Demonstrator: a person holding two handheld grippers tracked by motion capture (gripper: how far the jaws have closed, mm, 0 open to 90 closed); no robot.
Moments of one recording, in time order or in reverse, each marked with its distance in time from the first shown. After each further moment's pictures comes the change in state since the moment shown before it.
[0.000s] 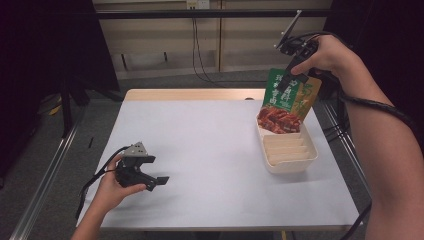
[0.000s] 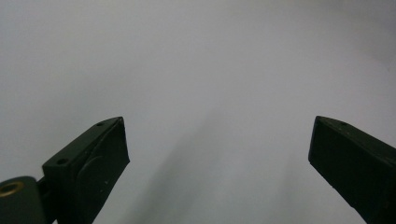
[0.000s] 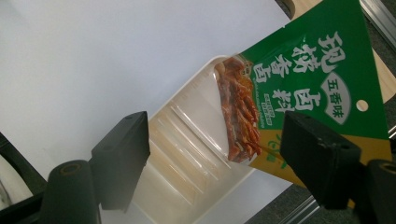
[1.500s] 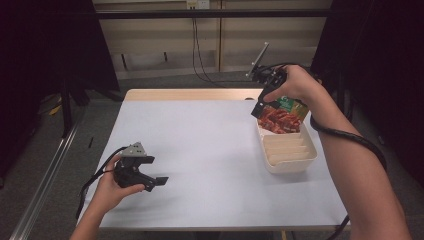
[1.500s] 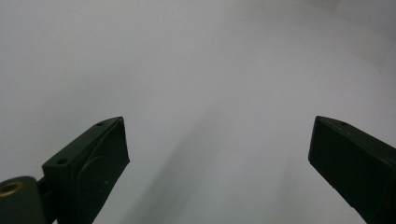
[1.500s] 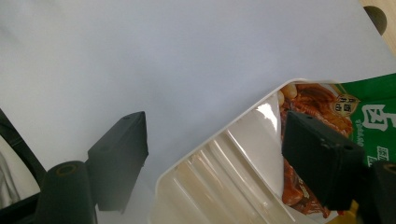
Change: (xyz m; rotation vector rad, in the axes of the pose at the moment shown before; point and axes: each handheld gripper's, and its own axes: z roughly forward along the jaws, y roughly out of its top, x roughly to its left) left arm -0.002 0.000 -0.005 -0.005 -0.001 -0.009; right arm 0.060 0.015 0.065 0.016 0.073 -0.100
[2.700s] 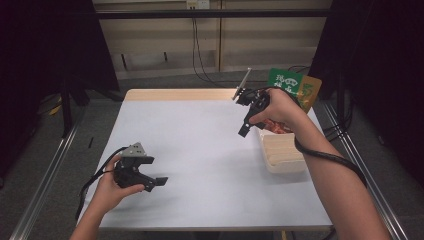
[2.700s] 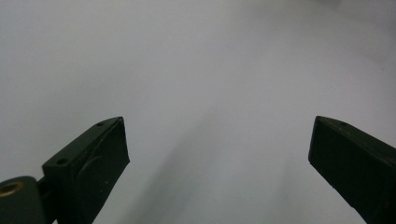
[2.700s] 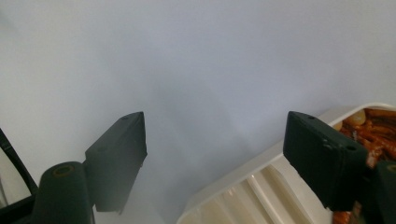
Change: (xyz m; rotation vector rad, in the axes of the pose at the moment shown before) left arm 0.001 -0.002 0.001 0.012 0.003 -0.003; right arm 0.031 0.003 0.059 0.002 0.033 -0.056
